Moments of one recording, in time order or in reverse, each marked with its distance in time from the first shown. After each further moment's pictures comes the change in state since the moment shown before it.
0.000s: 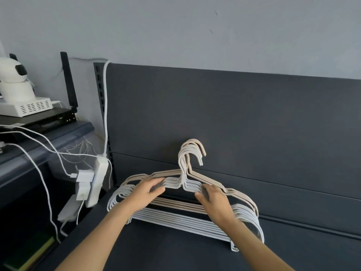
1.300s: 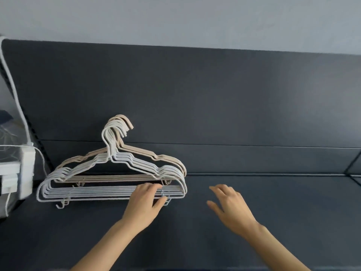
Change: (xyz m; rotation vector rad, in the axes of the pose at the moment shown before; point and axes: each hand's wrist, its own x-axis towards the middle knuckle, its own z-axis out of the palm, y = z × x) left_hand -0.082 0.135 0.163 0.333 0.052 0.178; right_hand -0.174 0.140 -0.115 -0.367 0.029 0.030
